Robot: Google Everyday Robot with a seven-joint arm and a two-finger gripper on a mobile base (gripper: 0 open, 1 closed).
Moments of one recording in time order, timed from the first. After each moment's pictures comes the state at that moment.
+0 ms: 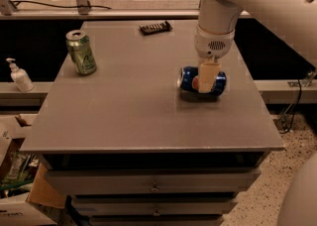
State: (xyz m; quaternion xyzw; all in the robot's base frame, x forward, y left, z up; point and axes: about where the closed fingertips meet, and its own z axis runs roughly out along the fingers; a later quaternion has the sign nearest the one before) arm 0.578 -0.130 0.850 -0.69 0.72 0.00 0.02
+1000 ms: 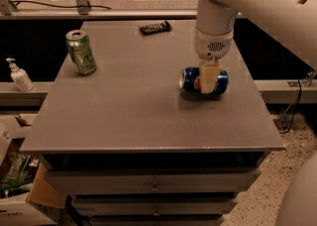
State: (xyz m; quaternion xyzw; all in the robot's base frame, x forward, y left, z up) arm 0.577 -0.135 0.848 -0.70 0.71 -0.02 0.00
